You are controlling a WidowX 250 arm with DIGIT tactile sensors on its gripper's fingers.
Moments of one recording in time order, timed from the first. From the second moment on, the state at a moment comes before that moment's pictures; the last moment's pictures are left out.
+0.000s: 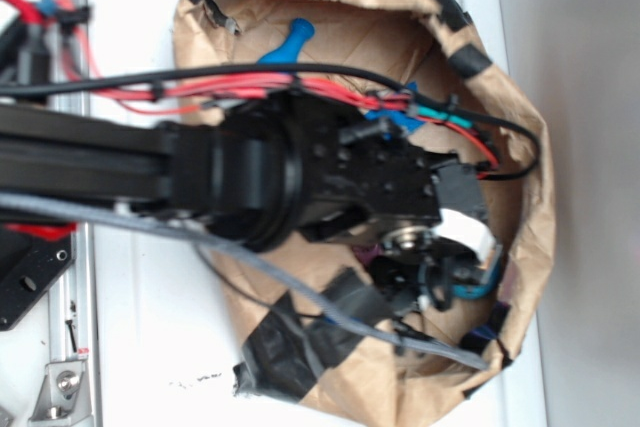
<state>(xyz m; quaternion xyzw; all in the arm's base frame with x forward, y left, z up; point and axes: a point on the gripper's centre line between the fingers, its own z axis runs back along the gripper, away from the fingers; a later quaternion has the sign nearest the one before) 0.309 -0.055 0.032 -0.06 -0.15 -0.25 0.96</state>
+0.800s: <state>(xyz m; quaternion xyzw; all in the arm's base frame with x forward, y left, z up) 0.262 -0.005 0.122 -0.10 -0.18 -0.18 0.96</state>
